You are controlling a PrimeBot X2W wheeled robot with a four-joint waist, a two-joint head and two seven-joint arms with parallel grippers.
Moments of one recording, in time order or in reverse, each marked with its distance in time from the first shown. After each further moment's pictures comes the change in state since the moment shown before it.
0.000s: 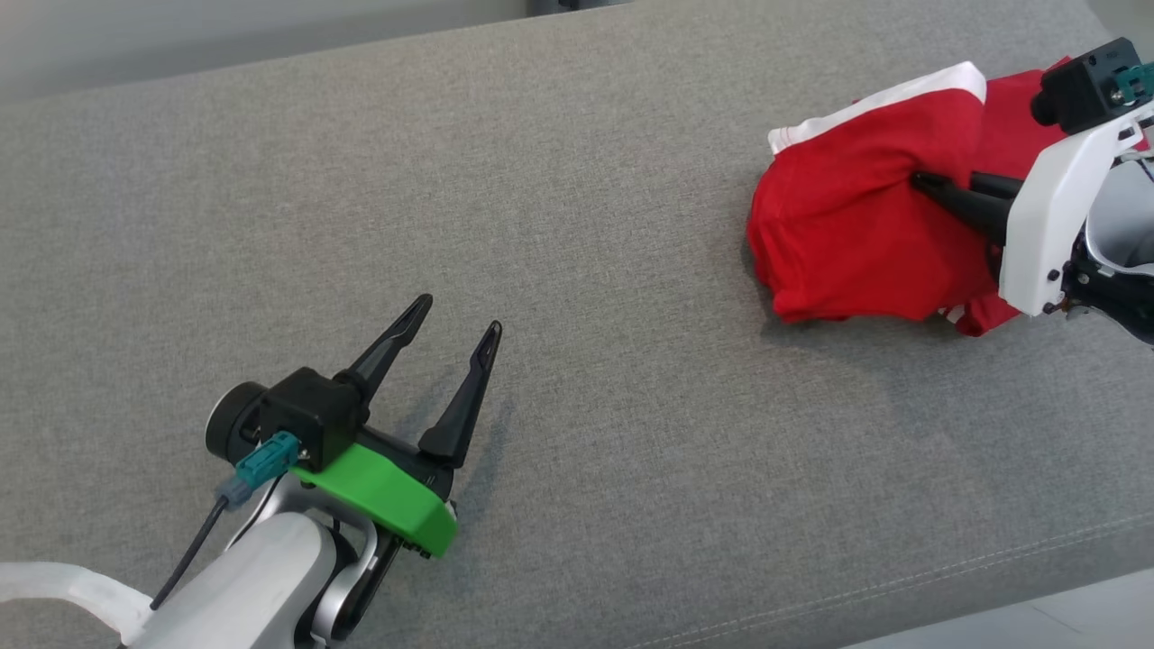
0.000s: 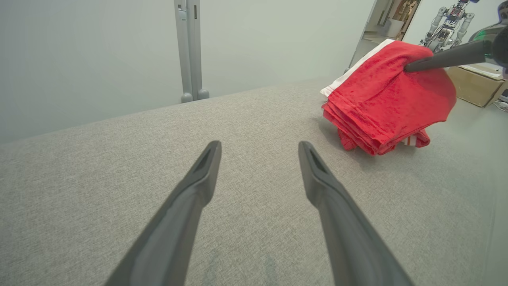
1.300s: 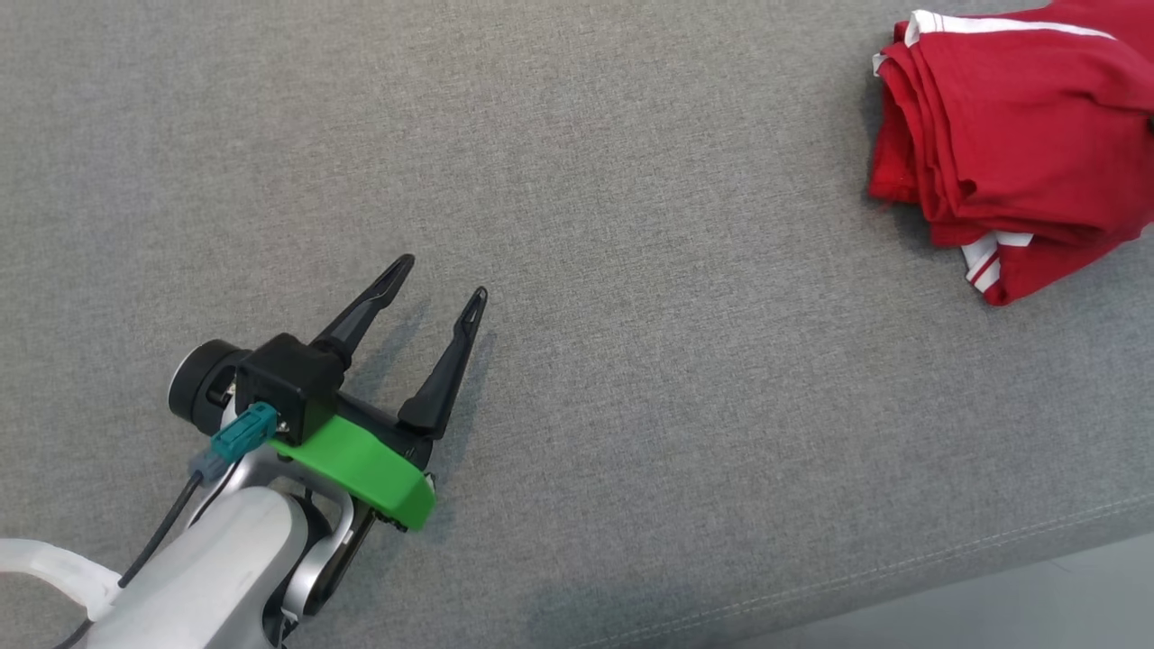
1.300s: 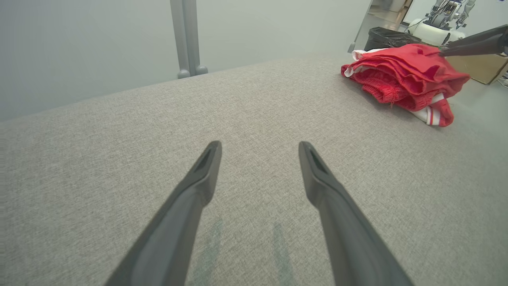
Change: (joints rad) left arm -0.062 0.072 0.000 -0.083 0.033 0.026 0.064; right arm -0.171 -0.153 0.274 0.355 -0.013 0.001 -0.323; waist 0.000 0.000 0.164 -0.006
